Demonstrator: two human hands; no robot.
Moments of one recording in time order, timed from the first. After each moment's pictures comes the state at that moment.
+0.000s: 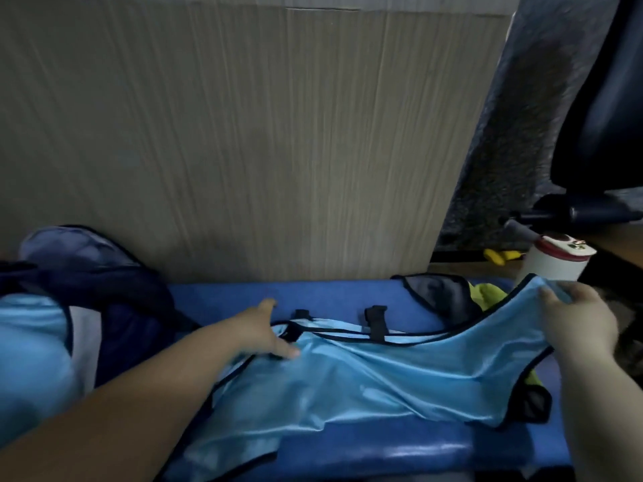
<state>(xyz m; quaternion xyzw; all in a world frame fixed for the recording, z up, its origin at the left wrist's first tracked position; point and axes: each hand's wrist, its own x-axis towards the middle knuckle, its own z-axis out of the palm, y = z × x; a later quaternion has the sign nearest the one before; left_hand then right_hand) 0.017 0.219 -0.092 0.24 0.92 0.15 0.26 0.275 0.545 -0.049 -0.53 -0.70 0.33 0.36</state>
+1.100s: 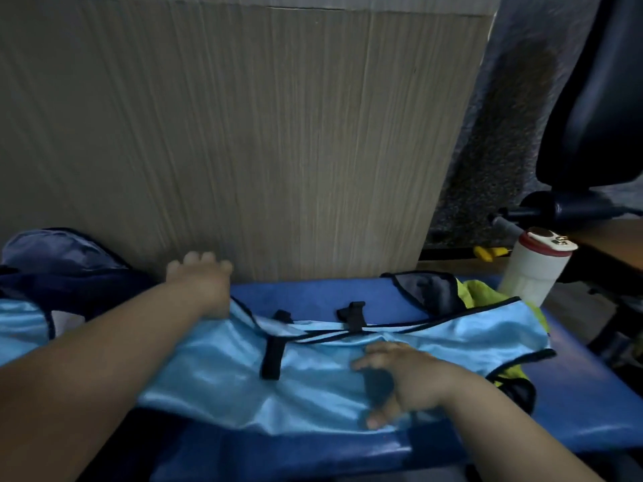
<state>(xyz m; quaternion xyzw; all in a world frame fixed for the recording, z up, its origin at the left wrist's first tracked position) 0.007 0.204 -0.019 0.22 0.96 -0.19 0.03 0.223 0.438 -0.091 -0.09 -0.95 0.20 -0.20</state>
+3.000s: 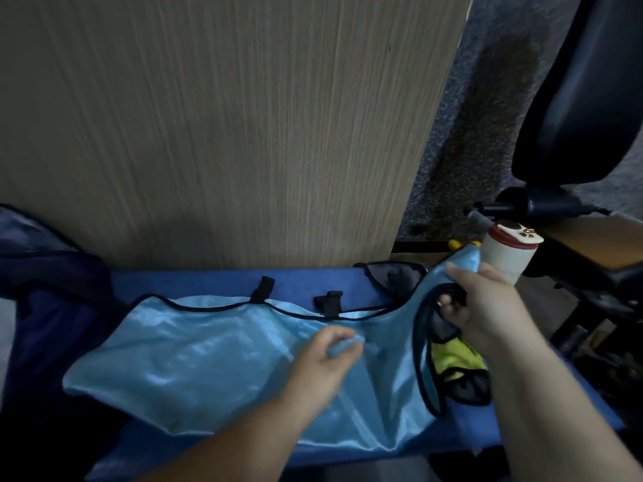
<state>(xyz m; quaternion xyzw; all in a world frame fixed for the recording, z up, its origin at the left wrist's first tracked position) 0.176 0.316 -0.123 0.26 0.76 0.55 0.24 0.263 0.496 -0.027 -0.32 -0.54 0.71 0.32</state>
